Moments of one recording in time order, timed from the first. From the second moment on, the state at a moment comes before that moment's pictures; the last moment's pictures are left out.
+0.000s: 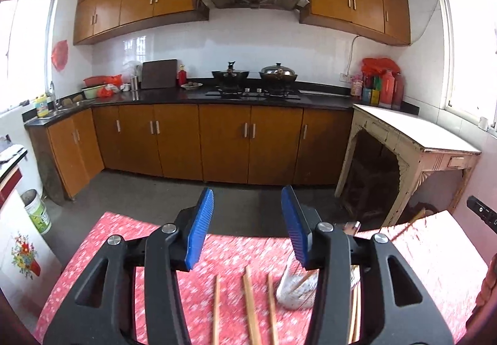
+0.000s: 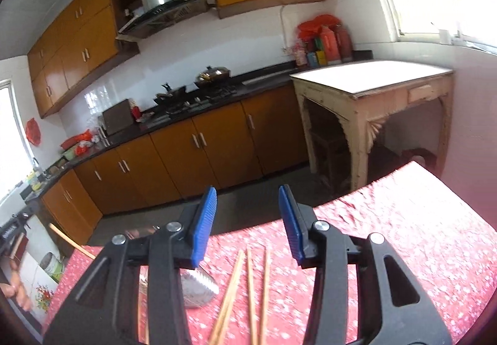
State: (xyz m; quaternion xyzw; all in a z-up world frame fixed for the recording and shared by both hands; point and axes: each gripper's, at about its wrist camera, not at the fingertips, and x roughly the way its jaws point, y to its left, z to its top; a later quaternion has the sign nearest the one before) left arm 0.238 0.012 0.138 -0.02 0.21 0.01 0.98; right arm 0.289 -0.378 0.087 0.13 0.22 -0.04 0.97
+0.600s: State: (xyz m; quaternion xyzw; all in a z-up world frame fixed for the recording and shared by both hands) left arm 0.215 0.087 -0.052 -0.03 0.41 0.02 0.91; right arm 0.304 -0.338 -0.106 0.08 0.44 0.00 0.89
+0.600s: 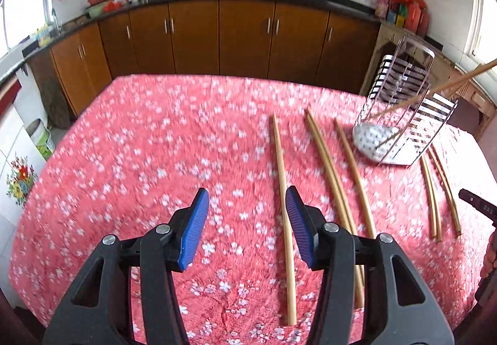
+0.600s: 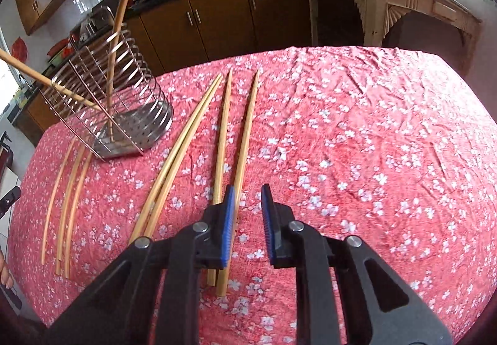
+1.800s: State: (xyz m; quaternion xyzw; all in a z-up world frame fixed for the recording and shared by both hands) left arm 0.244 0.069 -0.106 -0.04 0.46 -0.01 0.89; right arm 0.272 -0.346 -0.115 0.10 0.43 -0.03 0.90
